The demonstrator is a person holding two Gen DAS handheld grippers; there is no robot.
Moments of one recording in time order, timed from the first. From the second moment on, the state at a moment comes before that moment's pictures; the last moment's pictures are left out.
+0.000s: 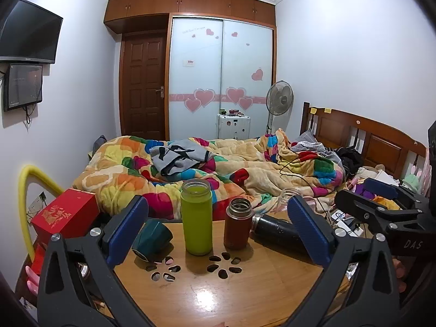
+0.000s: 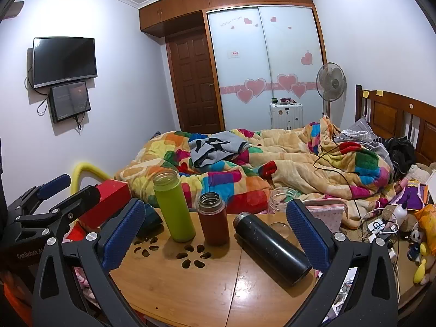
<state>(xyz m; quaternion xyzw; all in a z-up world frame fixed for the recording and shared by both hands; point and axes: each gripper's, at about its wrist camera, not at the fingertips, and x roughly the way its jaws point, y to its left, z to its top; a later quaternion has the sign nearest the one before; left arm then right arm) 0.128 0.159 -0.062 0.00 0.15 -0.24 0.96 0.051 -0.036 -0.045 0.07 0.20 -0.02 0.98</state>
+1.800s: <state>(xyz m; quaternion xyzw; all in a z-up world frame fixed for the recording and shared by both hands) 0.126 0.161 -0.057 0.00 0.15 -0.24 0.96 0.051 -0.031 -0.040 0.07 0.19 -0.02 0.98</state>
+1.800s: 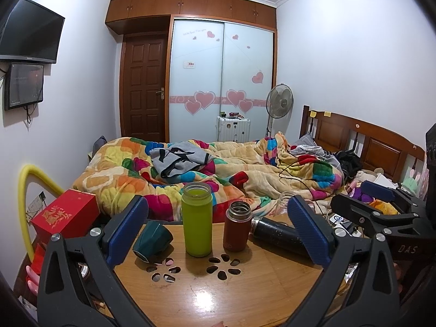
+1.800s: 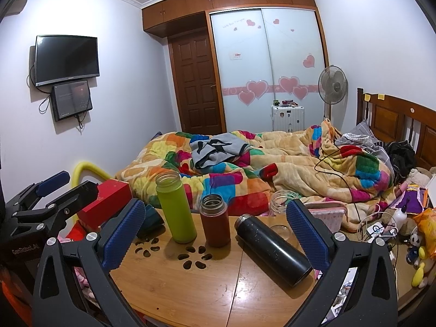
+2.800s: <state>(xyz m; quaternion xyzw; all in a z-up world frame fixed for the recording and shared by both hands) 0.242 0.038 -0.181 0.03 0.33 -0.28 0.90 0.070 -0.088 -0.124 0.08 0.29 -0.06 0.95</state>
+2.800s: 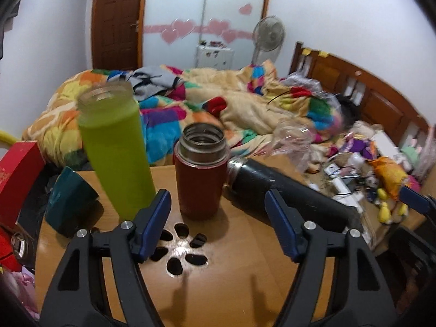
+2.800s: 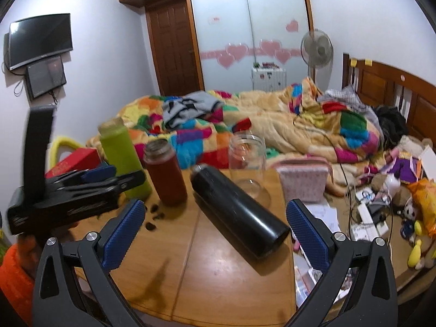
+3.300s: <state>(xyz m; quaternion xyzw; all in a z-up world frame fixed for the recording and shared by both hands) 0.303 0.012 -0.212 0.03 0.34 -0.24 0.91 0.086 -0.103 -0.172 0.09 0.34 -0.03 0.94</state>
